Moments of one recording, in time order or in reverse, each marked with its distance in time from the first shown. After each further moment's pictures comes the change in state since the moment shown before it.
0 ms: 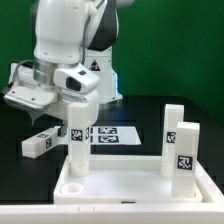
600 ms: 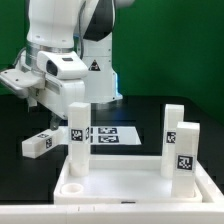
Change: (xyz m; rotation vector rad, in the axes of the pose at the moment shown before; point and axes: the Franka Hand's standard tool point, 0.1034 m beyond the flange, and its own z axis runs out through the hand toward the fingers) arm -0.009 -0.004 -0.018 -0.012 -0.029 0.217
